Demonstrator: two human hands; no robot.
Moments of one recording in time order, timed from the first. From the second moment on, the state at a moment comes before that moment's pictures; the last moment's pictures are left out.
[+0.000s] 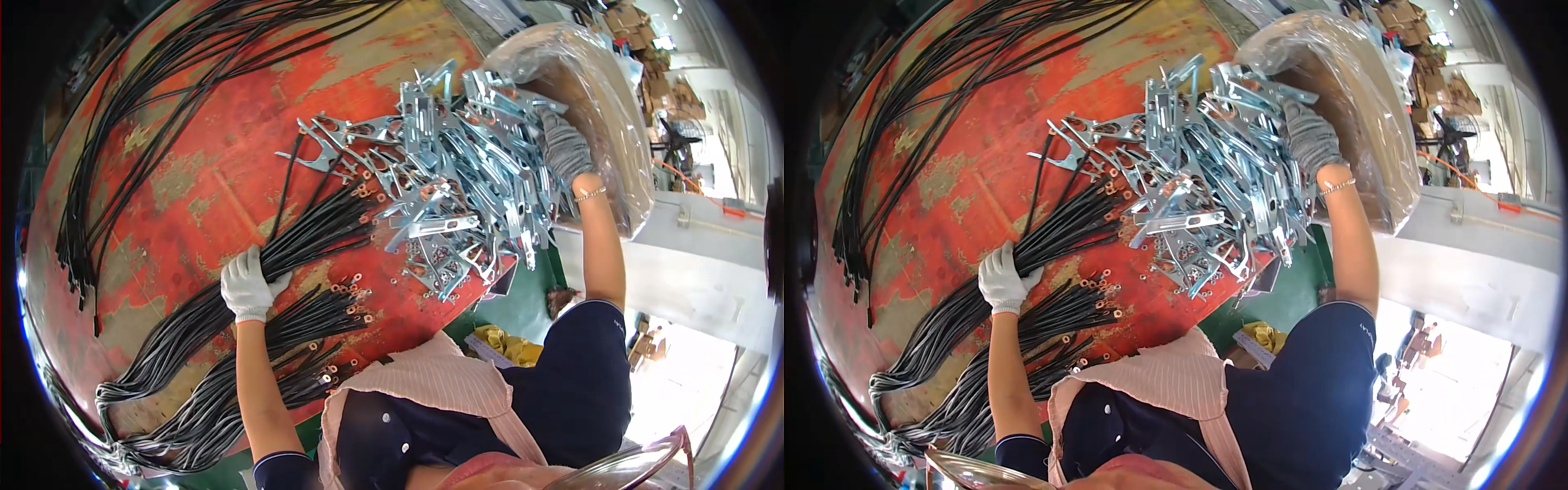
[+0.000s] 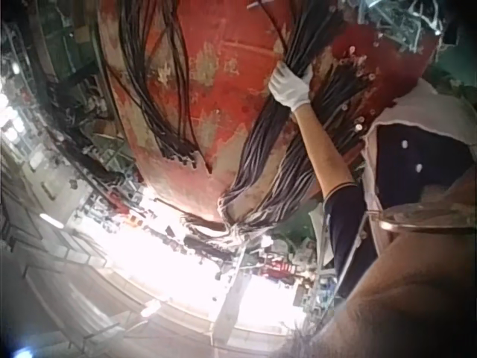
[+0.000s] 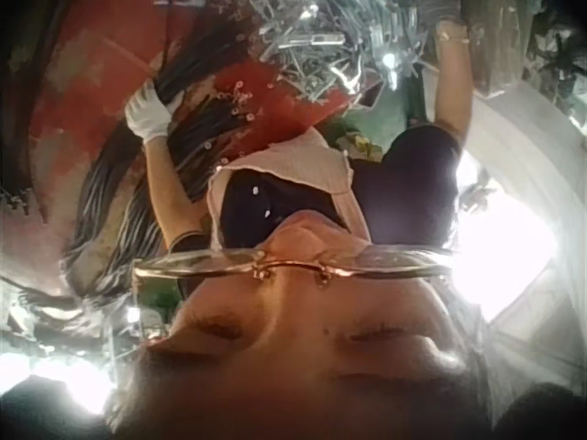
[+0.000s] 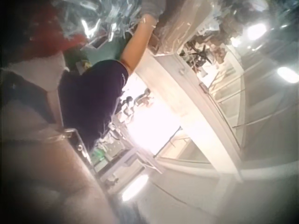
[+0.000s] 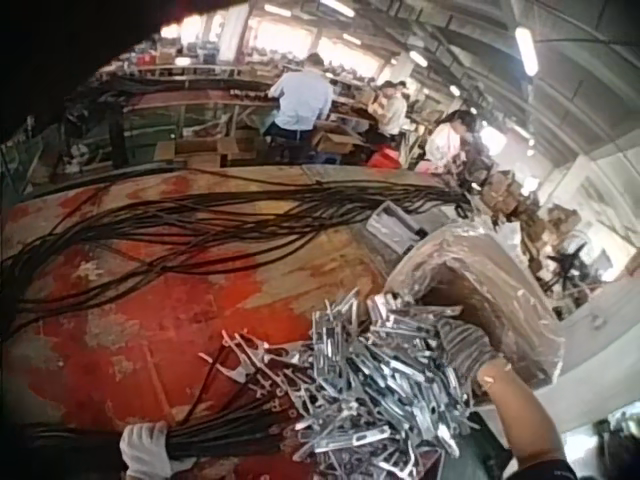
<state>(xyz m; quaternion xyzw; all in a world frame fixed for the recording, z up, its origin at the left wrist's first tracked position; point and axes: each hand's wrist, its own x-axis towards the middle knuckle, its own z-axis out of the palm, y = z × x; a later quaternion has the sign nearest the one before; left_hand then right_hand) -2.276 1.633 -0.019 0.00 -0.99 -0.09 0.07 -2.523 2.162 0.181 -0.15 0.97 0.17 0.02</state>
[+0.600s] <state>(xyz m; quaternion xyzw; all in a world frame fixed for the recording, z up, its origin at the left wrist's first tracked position) -2.272 1.626 -0.013 -0.01 -0.99 -0.12 0.06 -2.576 1.881 0.135 -0.38 0.89 0.07 0.23</state>
